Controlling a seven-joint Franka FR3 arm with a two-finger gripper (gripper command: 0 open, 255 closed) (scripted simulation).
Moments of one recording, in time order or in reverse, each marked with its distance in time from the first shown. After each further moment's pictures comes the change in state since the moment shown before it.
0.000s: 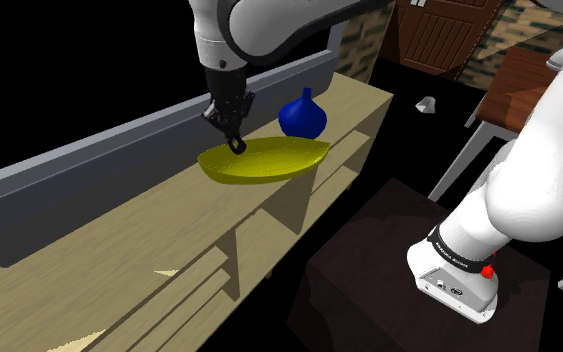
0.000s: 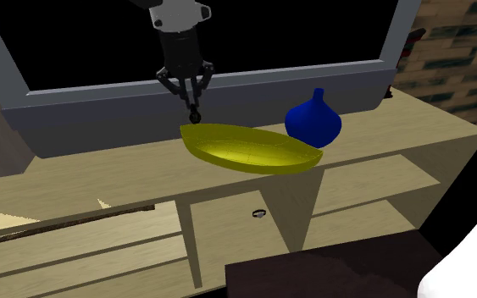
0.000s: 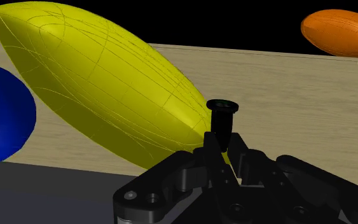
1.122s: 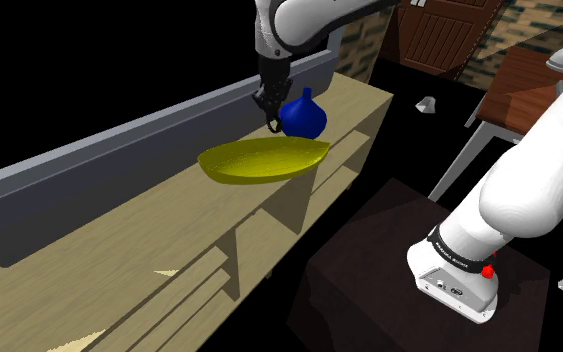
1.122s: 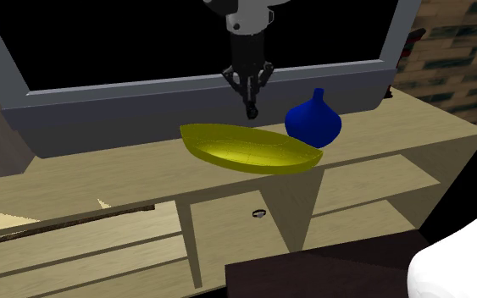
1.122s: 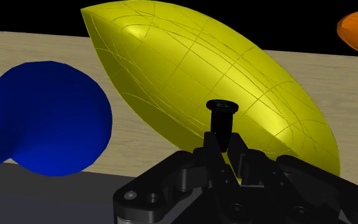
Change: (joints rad) arm -0.151 -0.120 -0.123 -0.180 0.053 0.094 -0.288
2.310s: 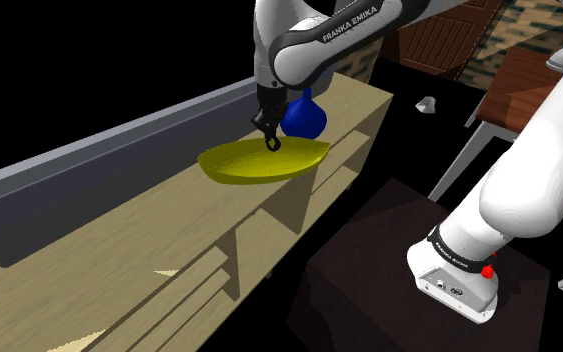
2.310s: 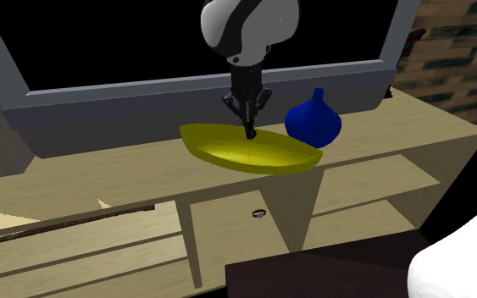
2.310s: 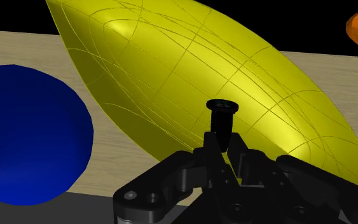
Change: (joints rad) arm 0.004 0.078 0.000 -0.083 -0.040 0.155 0.039
